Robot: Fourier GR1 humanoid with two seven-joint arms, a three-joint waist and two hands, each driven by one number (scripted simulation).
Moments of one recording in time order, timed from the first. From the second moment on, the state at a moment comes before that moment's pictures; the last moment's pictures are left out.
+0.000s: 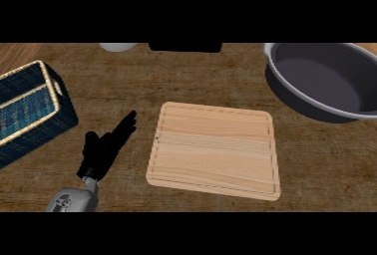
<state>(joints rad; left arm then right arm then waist) -0.12 0.16 -0.15 -1.36 0.05 -0.11 0.14 -0.43 -1.01 0.05 -0.41 -0.21 0.28 -0.91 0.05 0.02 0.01</state>
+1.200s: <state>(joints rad) -0.12 0.14 -0.13 -1.36 0.03 -0.12 0.15 -0.98 -0.82 0.28 -0.29 0.24 0.10 -0.65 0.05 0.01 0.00</state>
